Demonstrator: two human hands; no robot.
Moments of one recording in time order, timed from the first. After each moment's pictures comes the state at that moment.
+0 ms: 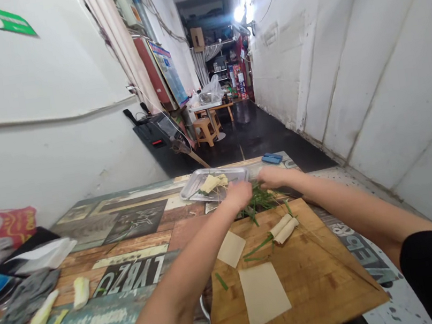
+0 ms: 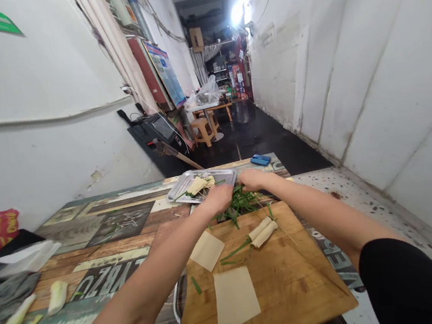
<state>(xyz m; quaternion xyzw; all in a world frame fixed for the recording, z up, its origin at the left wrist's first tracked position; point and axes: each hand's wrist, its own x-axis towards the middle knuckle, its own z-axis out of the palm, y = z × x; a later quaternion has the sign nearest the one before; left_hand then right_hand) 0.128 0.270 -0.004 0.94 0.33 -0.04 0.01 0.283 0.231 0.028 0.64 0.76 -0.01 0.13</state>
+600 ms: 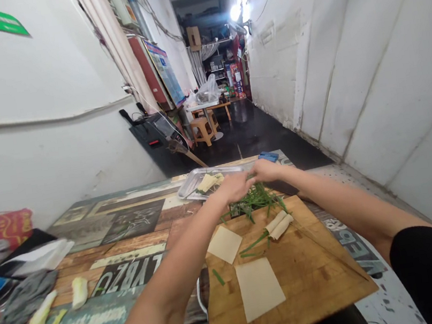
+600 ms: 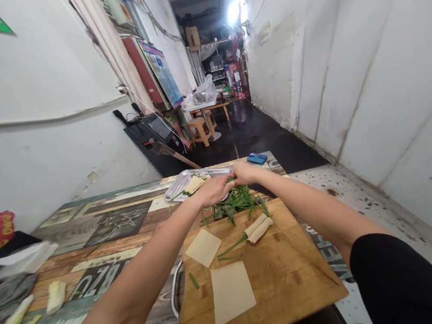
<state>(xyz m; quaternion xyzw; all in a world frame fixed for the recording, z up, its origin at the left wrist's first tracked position) 0.120 0.269 0.028 0.96 0.27 0.03 0.06 0.278 0.230 0.040 0.64 0.77 -0.04 -0.01</state>
